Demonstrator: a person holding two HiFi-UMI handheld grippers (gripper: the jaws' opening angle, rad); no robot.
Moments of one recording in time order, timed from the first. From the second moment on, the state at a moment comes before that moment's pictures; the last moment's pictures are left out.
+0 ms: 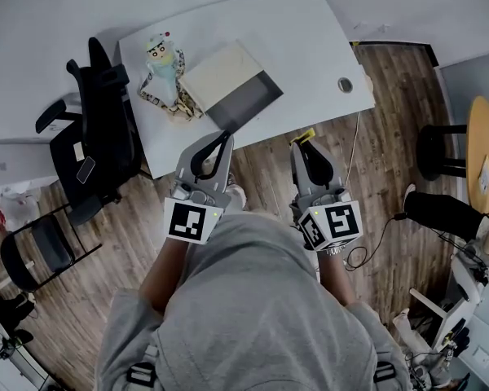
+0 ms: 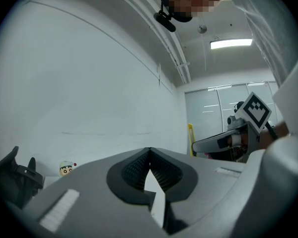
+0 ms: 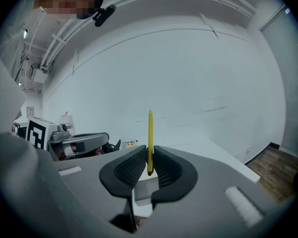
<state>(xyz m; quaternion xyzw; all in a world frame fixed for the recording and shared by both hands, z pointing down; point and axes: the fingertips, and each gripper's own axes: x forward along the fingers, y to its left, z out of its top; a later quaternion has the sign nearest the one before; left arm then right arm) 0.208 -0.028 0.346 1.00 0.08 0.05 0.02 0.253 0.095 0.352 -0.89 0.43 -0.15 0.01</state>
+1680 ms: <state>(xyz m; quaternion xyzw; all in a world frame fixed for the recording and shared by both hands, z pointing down) 0.254 -0.116 0.347 0.99 -0.12 0.04 0.04 0.350 -0.009 0.380 -0.78 0.60 -0.19 -0.08</state>
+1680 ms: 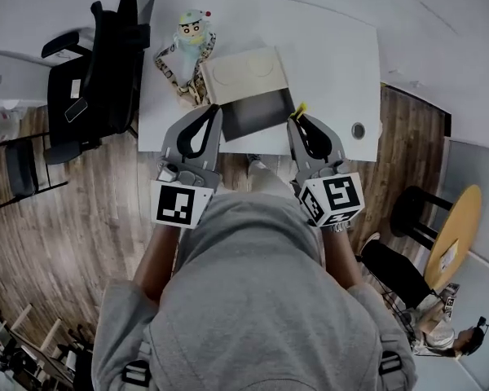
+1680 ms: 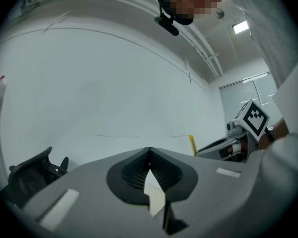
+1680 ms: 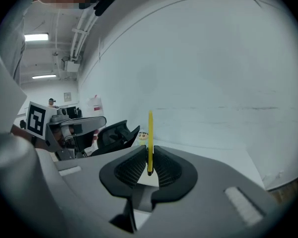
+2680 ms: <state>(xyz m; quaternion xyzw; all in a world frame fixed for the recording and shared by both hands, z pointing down) 0.230 -0.087 0.360 0.94 -0.34 0.06 0.04 0.352 -0.046 0.449 -0.56 0.77 -0.19 -0.24</state>
